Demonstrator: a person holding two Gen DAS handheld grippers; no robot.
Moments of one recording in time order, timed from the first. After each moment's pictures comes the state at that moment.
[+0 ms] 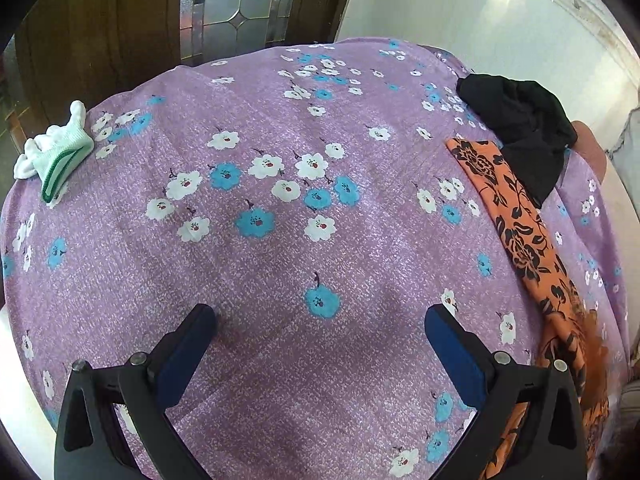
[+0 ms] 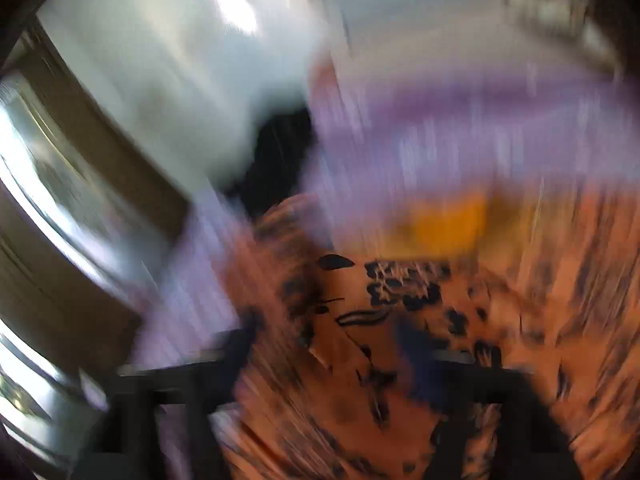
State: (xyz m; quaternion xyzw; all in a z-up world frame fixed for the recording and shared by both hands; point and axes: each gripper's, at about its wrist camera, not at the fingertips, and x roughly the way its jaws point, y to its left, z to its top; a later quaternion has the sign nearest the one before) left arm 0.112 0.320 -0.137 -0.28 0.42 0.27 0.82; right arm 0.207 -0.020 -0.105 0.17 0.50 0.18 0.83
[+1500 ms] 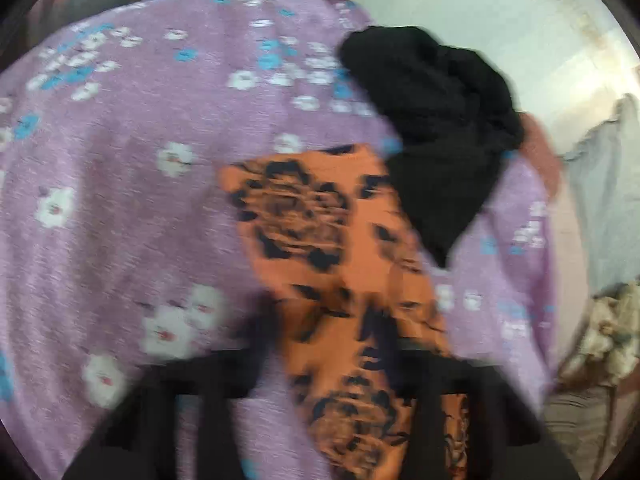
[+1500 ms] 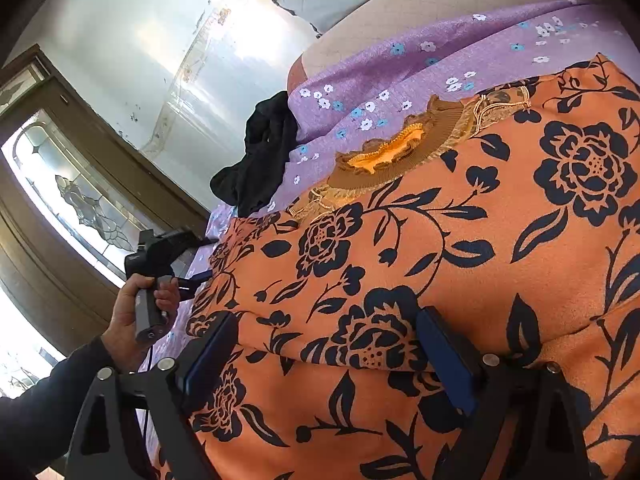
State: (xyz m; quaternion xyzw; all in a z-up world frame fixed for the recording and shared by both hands) left arm 0.334 0.310 -0.150 -0.36 0.45 0.12 0.81; right arm 0.174 -0.106 -0.145 0.28 0.34 0.24 0.86
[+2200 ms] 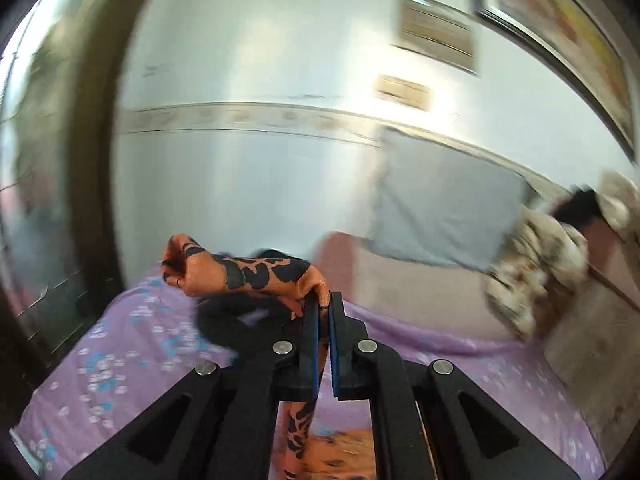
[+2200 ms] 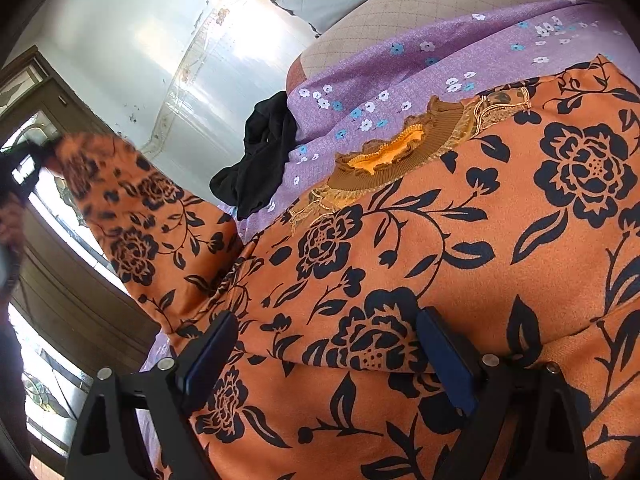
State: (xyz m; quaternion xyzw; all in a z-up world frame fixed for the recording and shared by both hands) left arm 0.201 0.127 0.169 -0.07 0.17 -0.02 0.98; right arm 0.179 -0.107 -0.141 0.28 0.35 0.24 0.86
